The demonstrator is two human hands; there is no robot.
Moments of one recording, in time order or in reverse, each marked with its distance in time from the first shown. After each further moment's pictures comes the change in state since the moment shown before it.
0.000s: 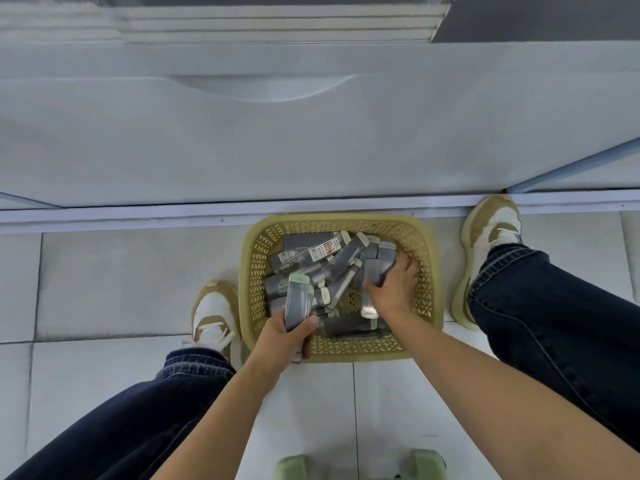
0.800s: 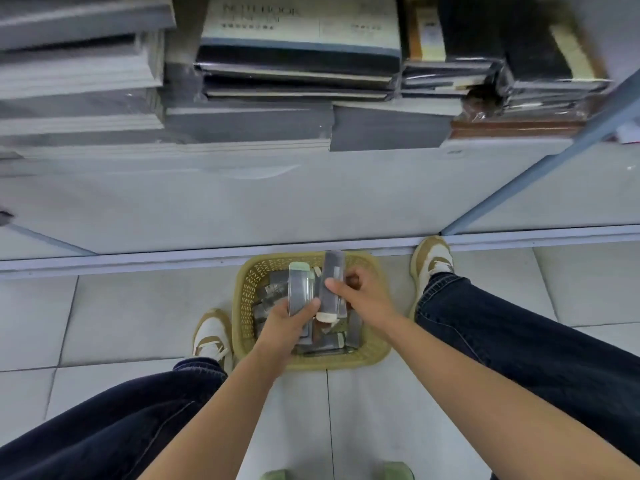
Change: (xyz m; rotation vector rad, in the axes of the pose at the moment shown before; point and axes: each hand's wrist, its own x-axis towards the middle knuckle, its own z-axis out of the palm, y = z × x) left_hand -0.081 0.081 0.059 -0.128 0.036 0.193; right_hand -0.082 -0.038 -0.135 0.640 -0.403 -0.305
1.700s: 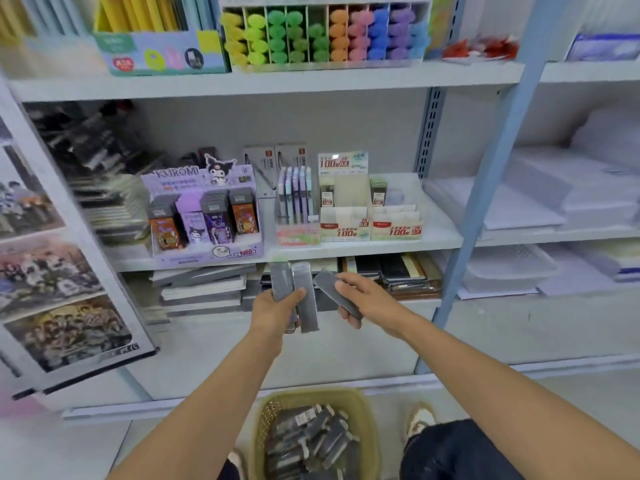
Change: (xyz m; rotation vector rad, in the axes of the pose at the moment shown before) left_hand -0.221 0.231 0.049 0.010 0.228 0.586; right_hand -0.201 -0.279 -0.094 -0.155 -0.224 -0.572
